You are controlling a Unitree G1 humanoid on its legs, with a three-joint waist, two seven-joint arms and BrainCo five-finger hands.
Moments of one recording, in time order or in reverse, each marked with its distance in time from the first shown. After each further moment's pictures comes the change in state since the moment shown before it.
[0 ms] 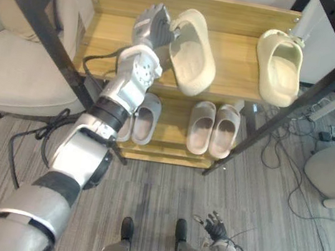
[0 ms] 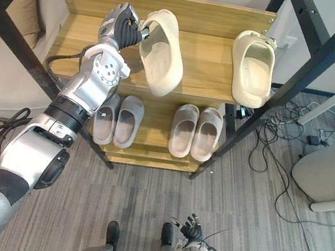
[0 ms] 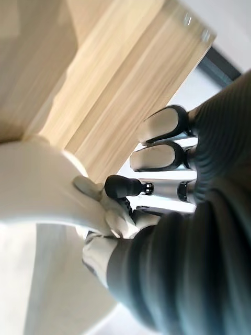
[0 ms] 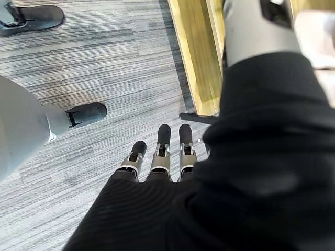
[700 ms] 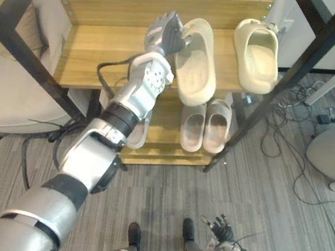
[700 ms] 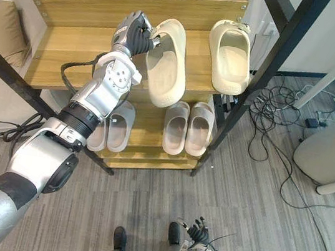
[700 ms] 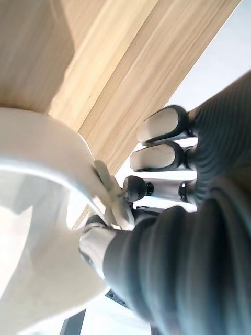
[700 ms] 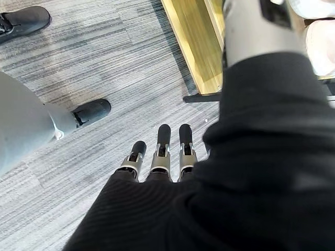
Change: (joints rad) left arm 0.005 -0.060 0.034 0.012 -0.002 -0.004 0.019; right arm 0.003 -0.005 -0.038 0.003 0.000 0.000 -0.017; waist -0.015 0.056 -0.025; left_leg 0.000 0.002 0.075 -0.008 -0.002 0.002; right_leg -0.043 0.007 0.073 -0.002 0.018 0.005
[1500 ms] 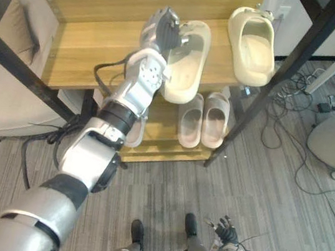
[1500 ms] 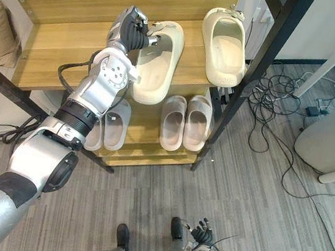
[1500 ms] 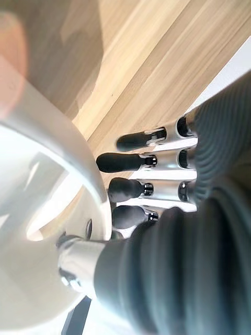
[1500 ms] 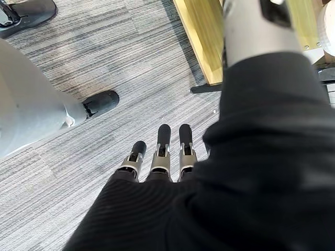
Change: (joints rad) left arm -0.004 -0.003 0.038 -0.002 -0.035 -0.010 0.000; right arm 0.007 -0.031 0.001 0.000 0.001 -0.002 0.002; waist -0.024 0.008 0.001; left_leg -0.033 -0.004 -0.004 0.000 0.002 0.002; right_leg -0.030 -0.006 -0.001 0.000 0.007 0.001
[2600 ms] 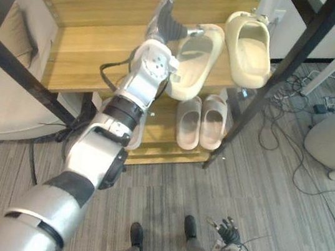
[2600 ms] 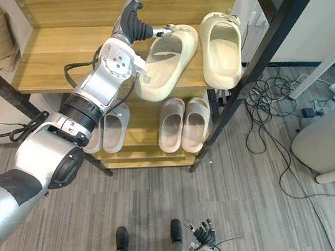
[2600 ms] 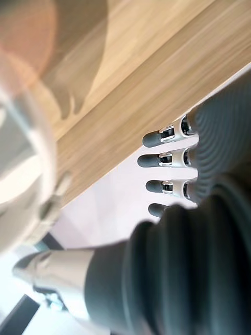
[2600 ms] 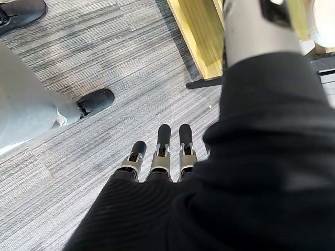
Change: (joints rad) left arm -0.057 -0.051 0.087 0.029 -0.126 -0.003 -0.001; right arm 0.003 0.002 -0.039 0.004 -0.001 0.001 0.011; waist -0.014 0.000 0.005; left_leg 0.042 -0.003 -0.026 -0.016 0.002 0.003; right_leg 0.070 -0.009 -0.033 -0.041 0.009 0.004
